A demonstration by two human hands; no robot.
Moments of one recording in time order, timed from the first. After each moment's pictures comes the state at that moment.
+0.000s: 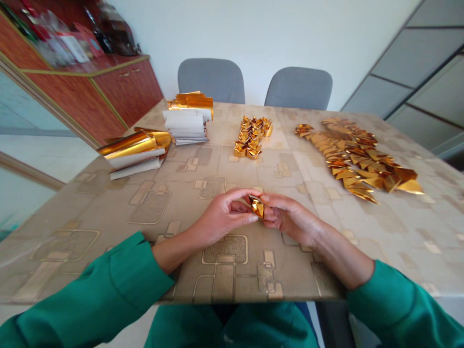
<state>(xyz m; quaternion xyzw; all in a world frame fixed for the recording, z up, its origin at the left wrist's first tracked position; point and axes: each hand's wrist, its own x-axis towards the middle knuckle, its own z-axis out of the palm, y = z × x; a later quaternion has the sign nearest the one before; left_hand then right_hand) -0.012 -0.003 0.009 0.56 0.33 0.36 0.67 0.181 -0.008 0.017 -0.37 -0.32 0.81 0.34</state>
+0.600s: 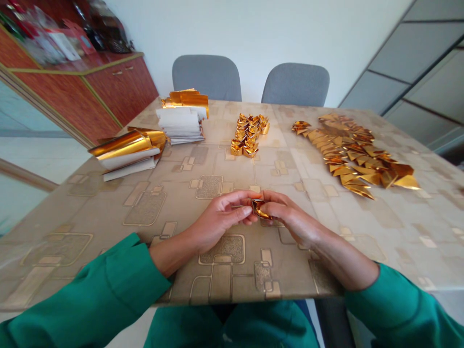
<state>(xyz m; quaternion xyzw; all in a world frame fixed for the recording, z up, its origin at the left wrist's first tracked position) -0.007 -0.010 0.004 0.48 0.31 0.38 0.73 0.180 -0.015 0.024 -0.43 -0.56 0.64 0.30</state>
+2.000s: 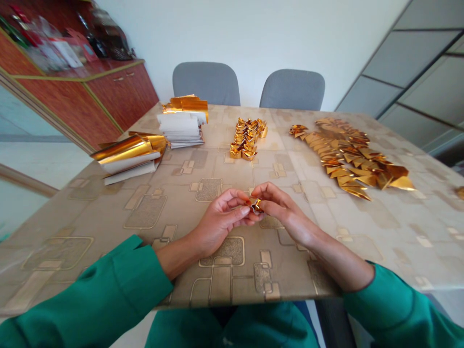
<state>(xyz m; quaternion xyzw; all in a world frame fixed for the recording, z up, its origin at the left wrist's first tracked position) 0.000 -0.014 0.005 0.37 0.29 0.44 0.77 0.175 -0.017 0.034 -0.41 -0.57 0.60 0.38</state>
